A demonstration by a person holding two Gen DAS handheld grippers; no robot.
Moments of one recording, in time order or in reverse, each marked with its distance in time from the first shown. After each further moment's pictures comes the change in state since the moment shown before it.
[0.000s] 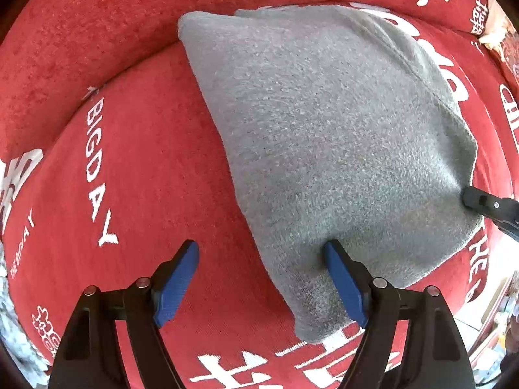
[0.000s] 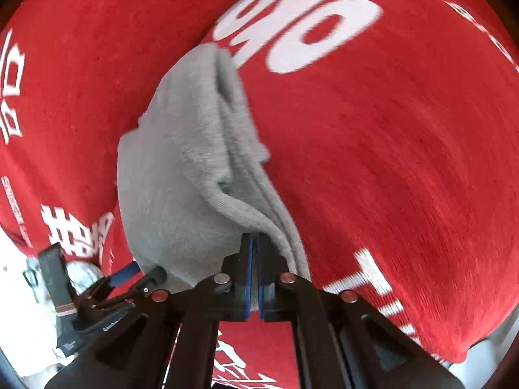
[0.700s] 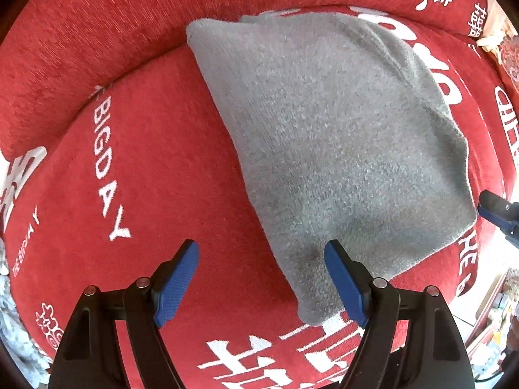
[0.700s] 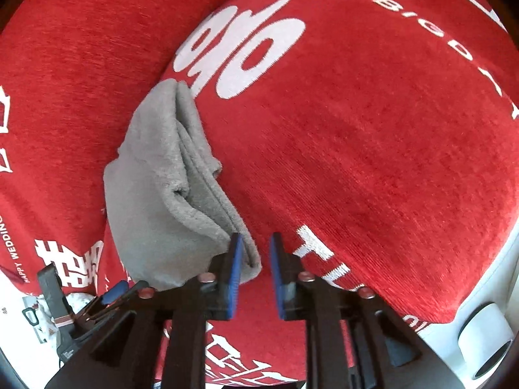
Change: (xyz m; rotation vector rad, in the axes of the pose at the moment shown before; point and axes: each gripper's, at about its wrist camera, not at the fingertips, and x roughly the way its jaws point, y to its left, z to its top) left arm -0.019 0.017 0.008 -0.005 0.021 -0.020; right arm -0.042 -0.011 -0.008 0.104 -0.071 -0.096
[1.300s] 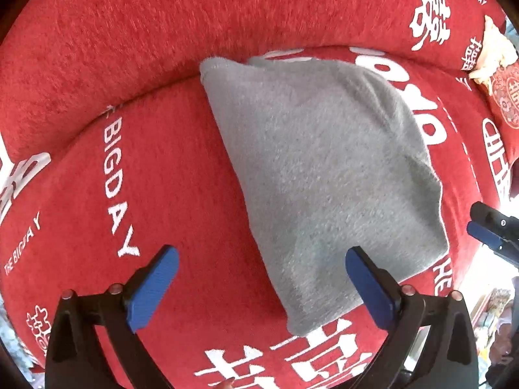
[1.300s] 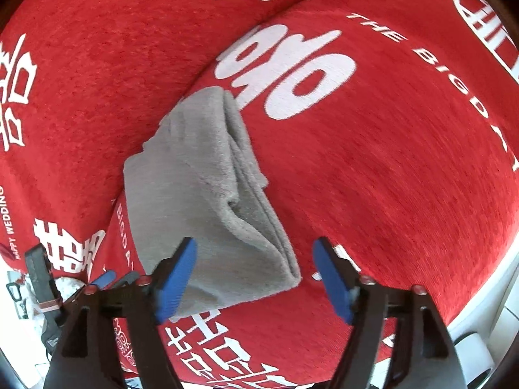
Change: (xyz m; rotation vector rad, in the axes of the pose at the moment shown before) left arm -0.031 0.006 0.012 -0.056 -0.093 -0.063; right arm -0.008 0.043 0.005 -0.143 -0.040 -0.006
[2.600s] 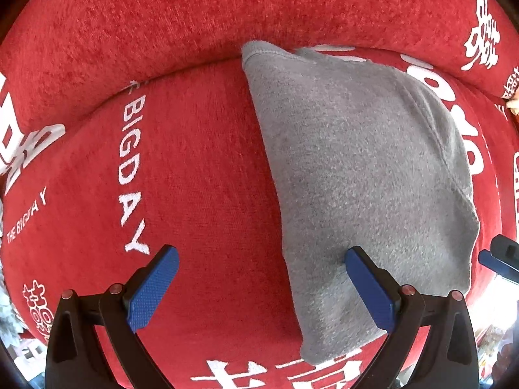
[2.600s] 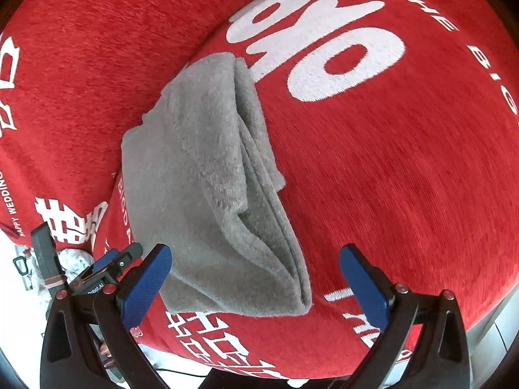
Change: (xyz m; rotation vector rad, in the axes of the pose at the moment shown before) left arm 0.025 0.019 0.014 -0.146 0.049 0.086; right arm 0.044 0.001 0.031 -0.051 0.206 0.047
